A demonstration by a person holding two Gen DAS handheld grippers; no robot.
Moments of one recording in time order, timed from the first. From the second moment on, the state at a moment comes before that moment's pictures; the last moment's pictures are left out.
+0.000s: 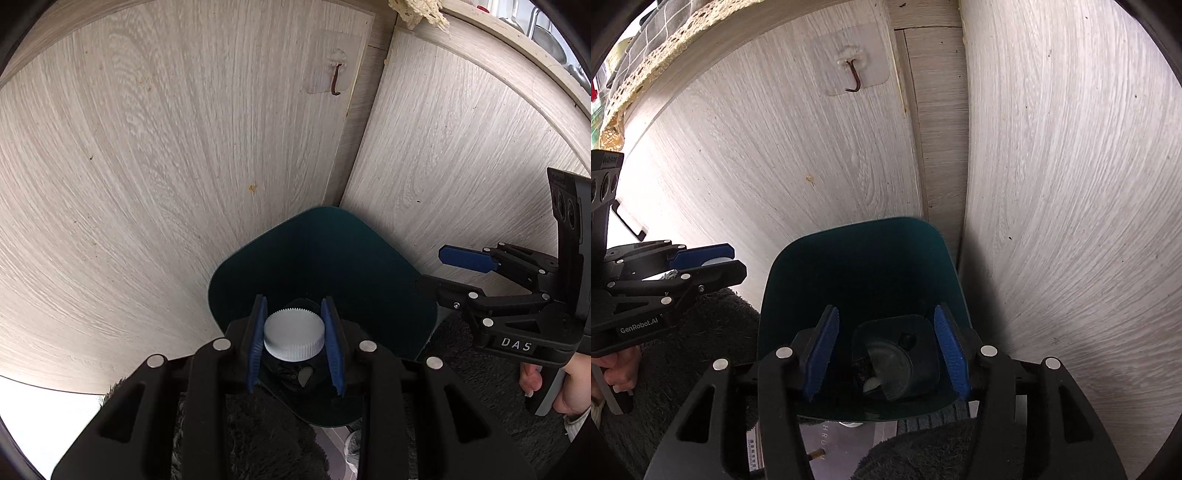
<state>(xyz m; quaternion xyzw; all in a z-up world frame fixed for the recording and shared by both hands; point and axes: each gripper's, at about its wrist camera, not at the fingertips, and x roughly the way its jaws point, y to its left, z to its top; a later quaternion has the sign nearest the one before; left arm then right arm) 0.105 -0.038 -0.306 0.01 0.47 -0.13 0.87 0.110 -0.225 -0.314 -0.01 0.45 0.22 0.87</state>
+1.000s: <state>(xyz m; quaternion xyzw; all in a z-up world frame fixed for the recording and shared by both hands) 0.108 -0.043 -0.312 0.01 0.47 -0.13 0.87 0.115 -0.226 -0.317 -0.01 0.45 0.22 0.86</state>
